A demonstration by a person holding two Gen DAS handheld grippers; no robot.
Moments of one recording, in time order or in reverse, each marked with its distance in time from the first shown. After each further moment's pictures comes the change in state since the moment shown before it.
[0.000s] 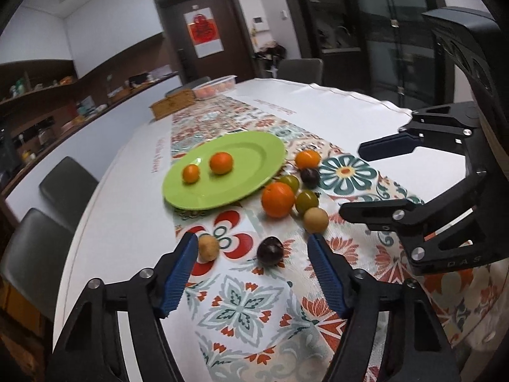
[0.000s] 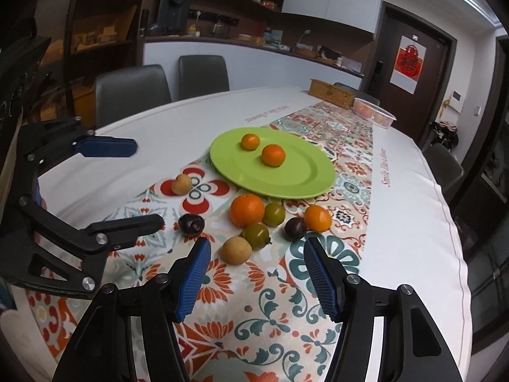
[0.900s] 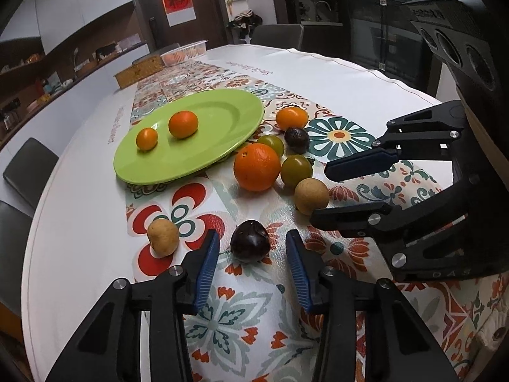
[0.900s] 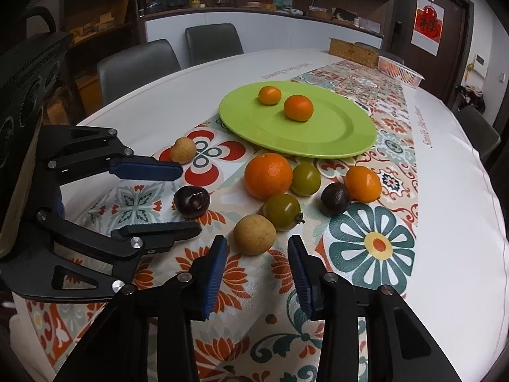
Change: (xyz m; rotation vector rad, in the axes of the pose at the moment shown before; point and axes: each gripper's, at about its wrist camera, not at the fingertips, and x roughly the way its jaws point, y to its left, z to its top) left arm 0.058 0.002 -0.007 -0.009 0.145 -0.146; right arm 0.062 -0.004 -0.009 0.074 0.141 0.138
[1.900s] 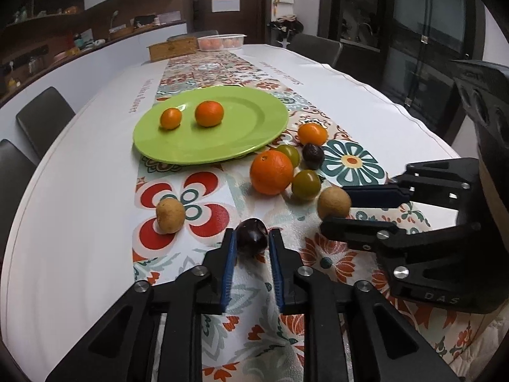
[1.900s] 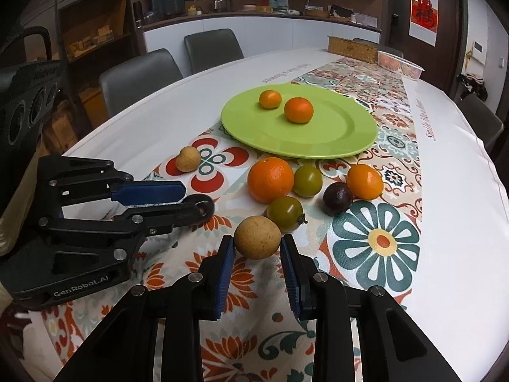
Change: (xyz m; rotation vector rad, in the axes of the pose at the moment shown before) left arm -0.012 0.009 0.001 -0.237 -0.001 0.017; right arm -0.010 -0.004 -0.002 0.053 -0.017 0.040
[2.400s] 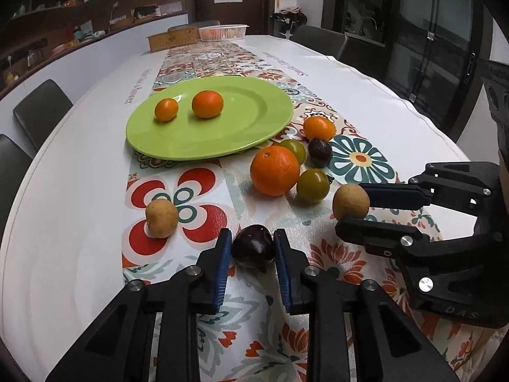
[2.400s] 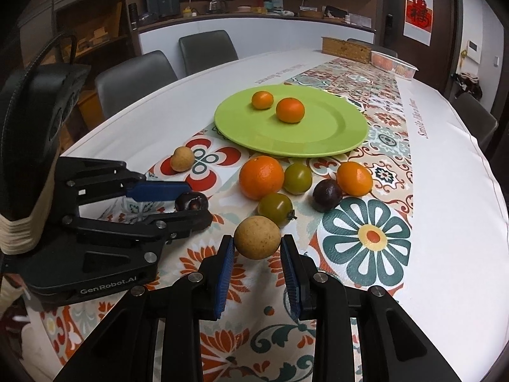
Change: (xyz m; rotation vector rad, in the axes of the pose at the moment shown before) left arm 0.018 -0.001 0.007 -0.016 0.043 -0.009; right arm -0.004 -0.005 -0.002 0.015 -0.005 -0.020
